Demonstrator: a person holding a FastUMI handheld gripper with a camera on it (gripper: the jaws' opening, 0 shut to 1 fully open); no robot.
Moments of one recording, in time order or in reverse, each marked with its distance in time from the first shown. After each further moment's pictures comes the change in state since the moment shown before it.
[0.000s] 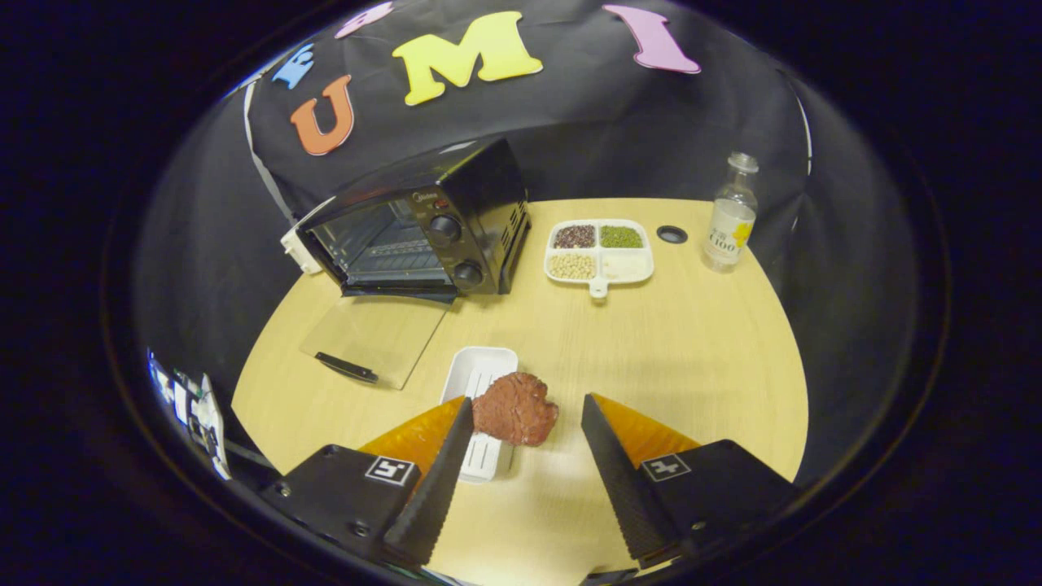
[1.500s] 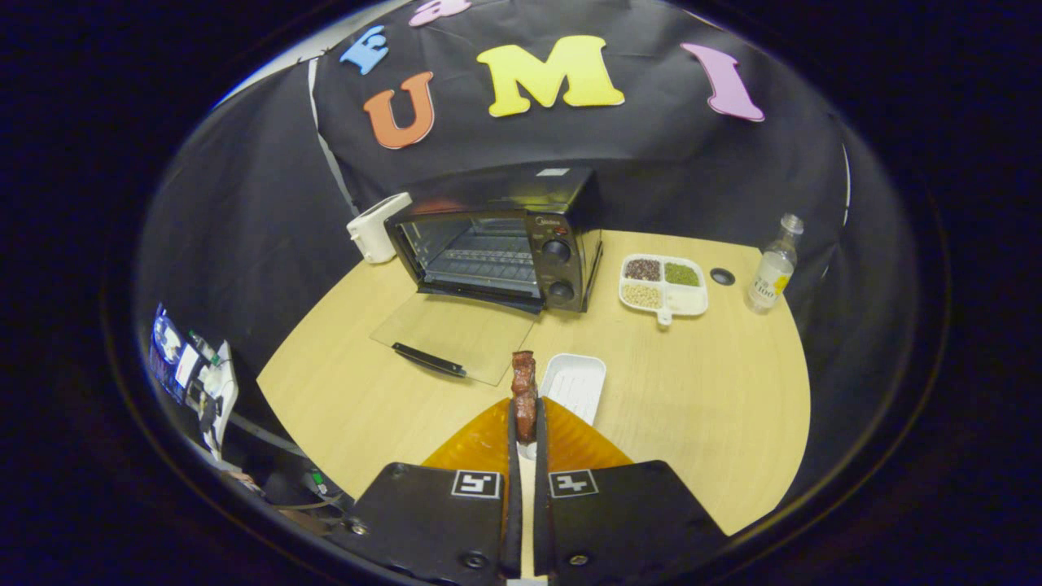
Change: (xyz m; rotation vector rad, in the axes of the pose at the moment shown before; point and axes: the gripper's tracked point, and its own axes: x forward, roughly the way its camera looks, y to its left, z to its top) arm -0.059 0.107 -0.002 -0.196 -0.137 0.035
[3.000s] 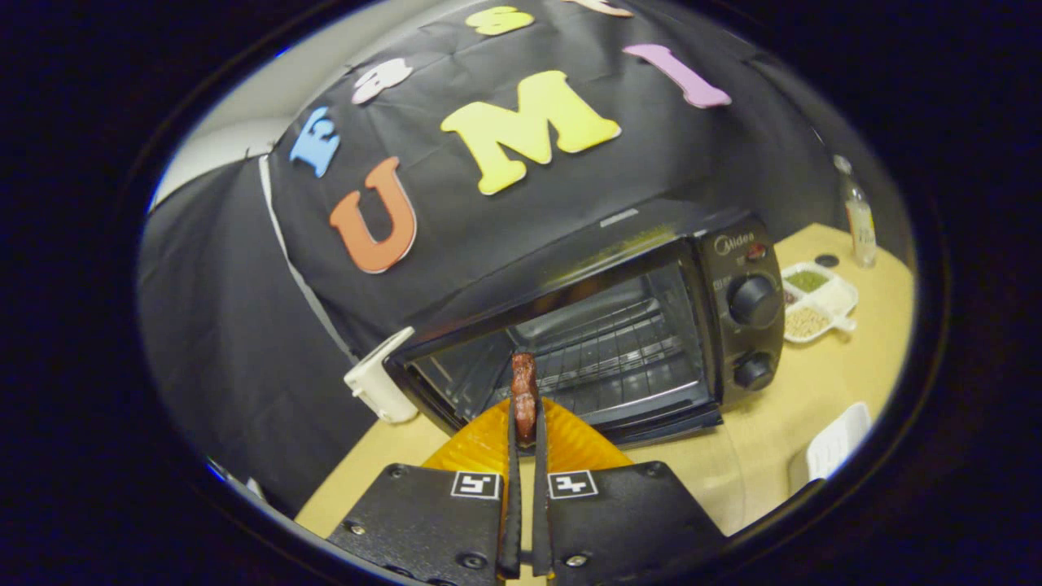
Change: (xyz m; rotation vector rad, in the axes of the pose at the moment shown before) arm 0.227 0.127 0.131 0.506 -0.471 0.179
